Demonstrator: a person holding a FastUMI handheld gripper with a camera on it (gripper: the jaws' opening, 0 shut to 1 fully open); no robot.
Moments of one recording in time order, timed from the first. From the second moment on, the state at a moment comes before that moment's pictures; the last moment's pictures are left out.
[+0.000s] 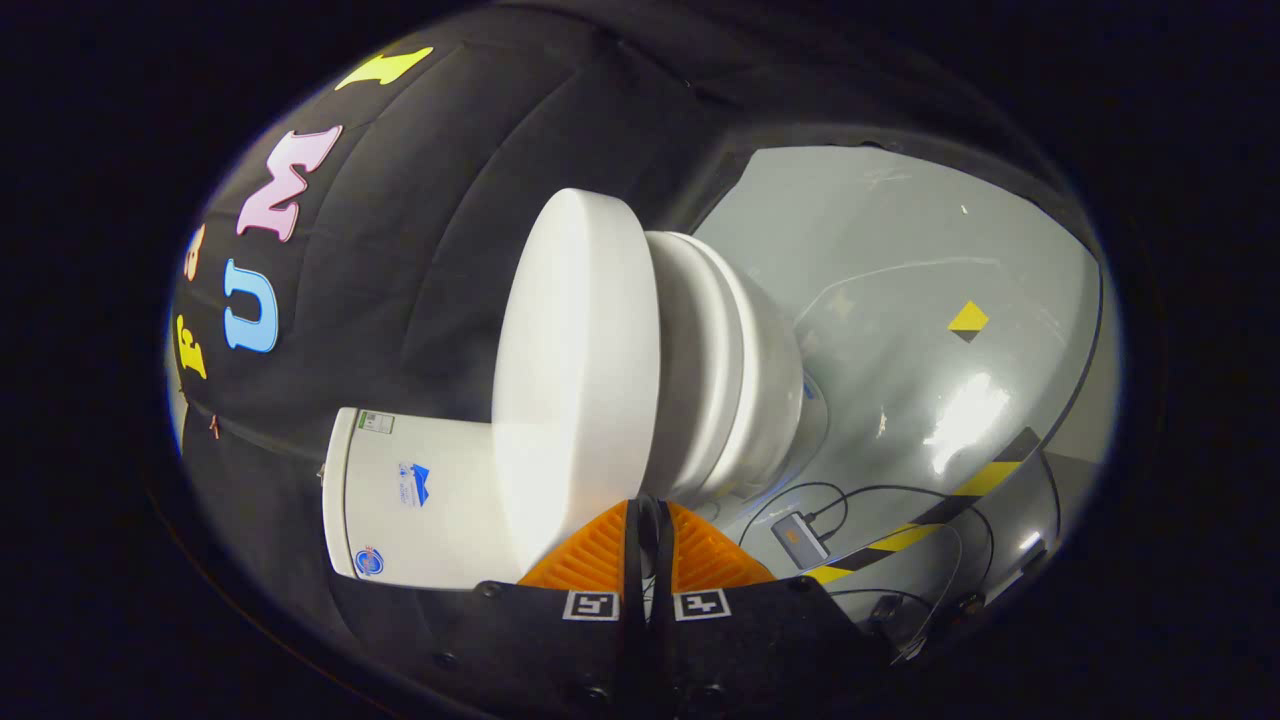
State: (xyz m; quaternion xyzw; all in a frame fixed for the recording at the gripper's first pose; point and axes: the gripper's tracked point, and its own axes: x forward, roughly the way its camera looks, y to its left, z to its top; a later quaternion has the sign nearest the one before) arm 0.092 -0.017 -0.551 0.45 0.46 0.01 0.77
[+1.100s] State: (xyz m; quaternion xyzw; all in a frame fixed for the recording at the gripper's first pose) arm 0.103 0.134 -0.351 0.16 0.39 -0.03 0.91
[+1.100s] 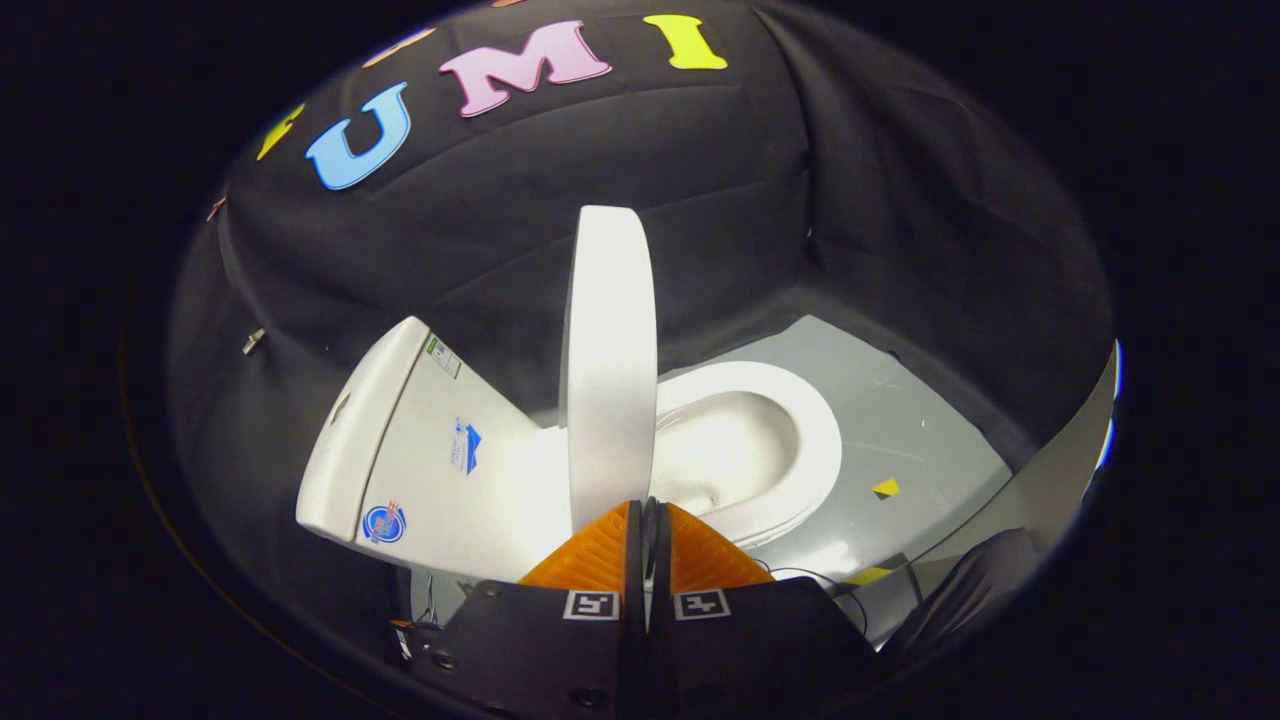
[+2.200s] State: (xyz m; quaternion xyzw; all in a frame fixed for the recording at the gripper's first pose) arm 0.094 0.333 -0.317 -0.01 0.32 0.04 0.95
